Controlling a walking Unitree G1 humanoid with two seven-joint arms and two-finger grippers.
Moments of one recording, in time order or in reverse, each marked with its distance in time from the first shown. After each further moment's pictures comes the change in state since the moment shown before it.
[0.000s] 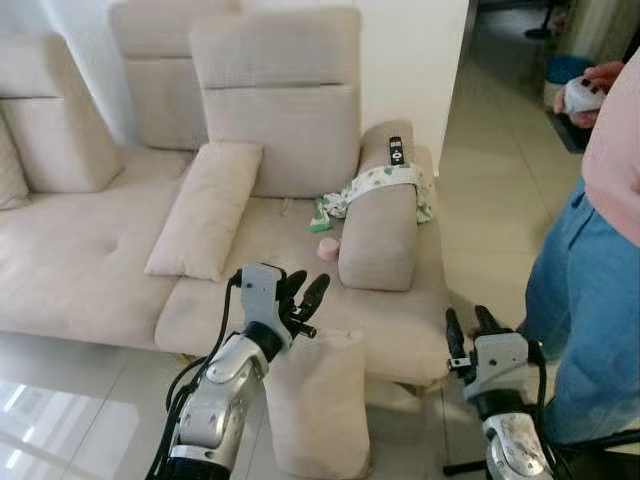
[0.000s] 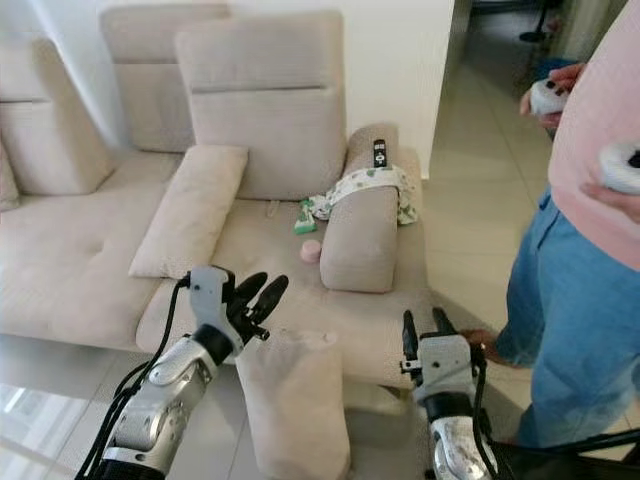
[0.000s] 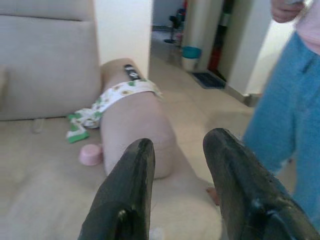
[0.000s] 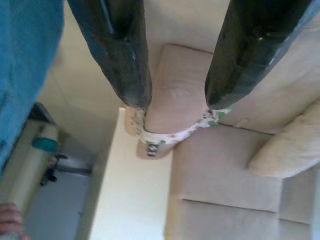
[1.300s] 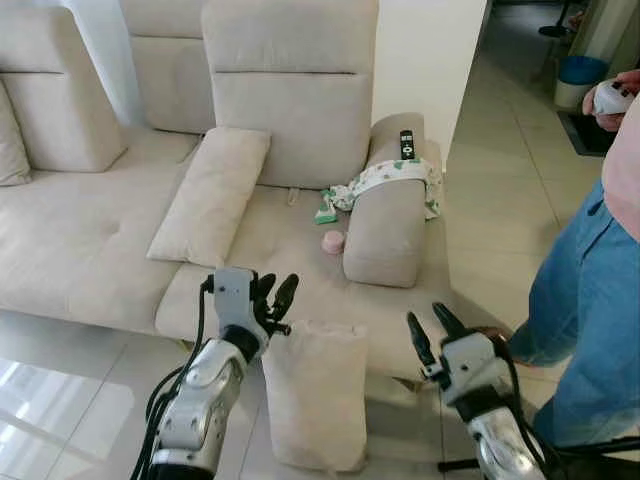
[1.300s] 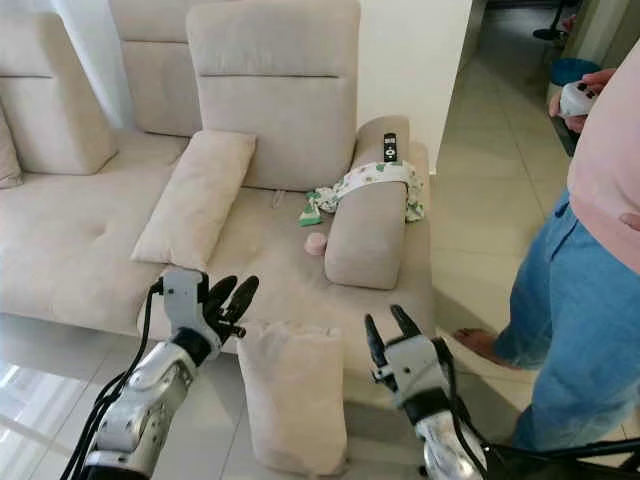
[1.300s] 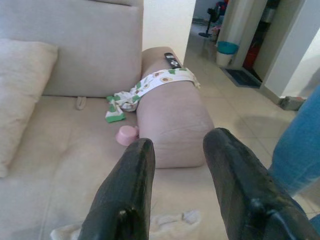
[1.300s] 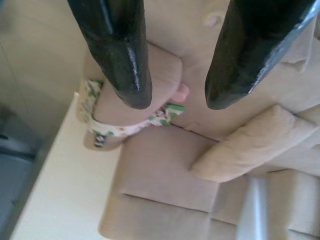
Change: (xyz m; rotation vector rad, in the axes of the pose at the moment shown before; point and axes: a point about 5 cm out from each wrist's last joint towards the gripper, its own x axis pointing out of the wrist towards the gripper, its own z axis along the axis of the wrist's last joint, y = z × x) left arm -0.018 0.018 -0.009 0.006 0.019 0.089; right arm -0.018 0.003 -0.003 -0.004 -0.014 0.094
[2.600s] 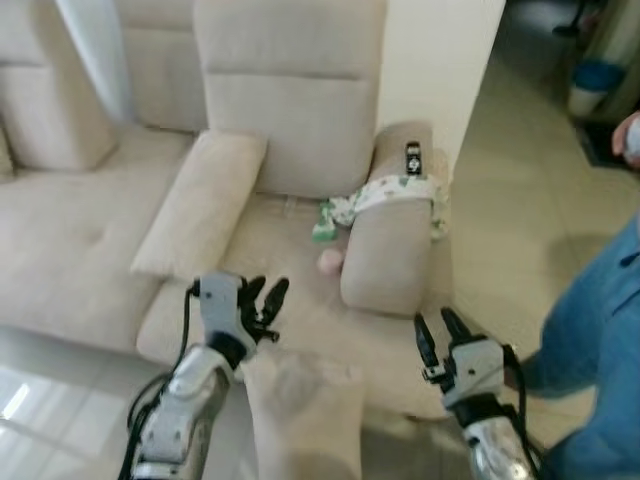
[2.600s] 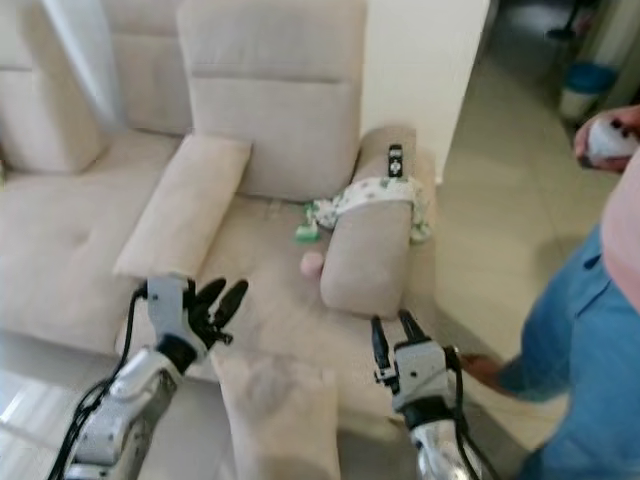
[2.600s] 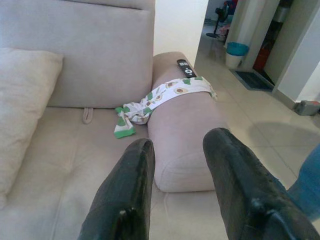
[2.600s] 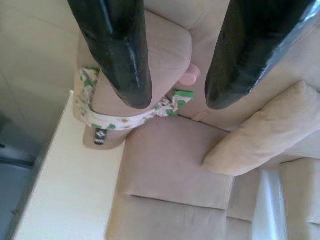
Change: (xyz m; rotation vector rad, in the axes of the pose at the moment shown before) left arm -0.002 -0.001 0.003 0.029 -0.009 0.005; right arm 0.009 0.002 0.006 0.016 -0.028 0.023
